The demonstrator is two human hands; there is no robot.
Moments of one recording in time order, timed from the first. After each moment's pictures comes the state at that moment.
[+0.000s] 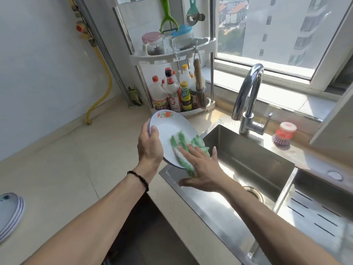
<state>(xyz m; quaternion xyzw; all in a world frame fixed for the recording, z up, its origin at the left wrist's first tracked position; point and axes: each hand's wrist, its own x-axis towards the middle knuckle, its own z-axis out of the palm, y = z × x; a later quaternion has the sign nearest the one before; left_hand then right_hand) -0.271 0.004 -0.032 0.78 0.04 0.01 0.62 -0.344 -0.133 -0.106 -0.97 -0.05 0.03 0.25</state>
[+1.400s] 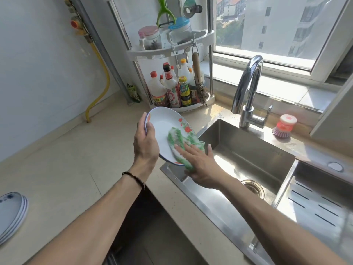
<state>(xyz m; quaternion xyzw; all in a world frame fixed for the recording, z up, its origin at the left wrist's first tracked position) -0.270 0.015 -0.041 0.79 -0.01 0.06 0.60 -0.344 -0.124 -0.108 -0.96 -0.07 0.03 0.27</state>
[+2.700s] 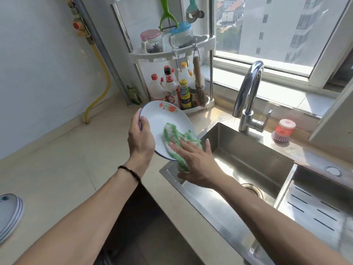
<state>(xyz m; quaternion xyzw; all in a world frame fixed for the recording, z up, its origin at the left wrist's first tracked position) -0.254 0.019 -0.026 0.79 0.01 0.08 0.61 -0.338 -0.115 -0.087 -0.97 -0.07 -0.01 0.21</state>
